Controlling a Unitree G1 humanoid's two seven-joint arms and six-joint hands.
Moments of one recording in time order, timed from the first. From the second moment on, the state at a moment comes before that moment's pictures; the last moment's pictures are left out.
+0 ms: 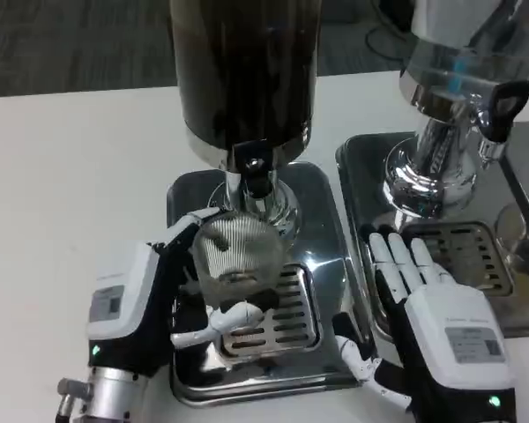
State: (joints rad) left arm -0.13 0.32 -0.30 0.70 0.74 -0.63 0.78; right arm 0.30 -0.28 0.41 -0.13 -1.03 0.06 -0.40
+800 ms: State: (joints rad) left arm -0.14 0.34 -0.40 0.74 0.77 -0.60 0.83; right arm 0.28 -0.29 0.40 -0.13 -1.01 0.06 -0.39
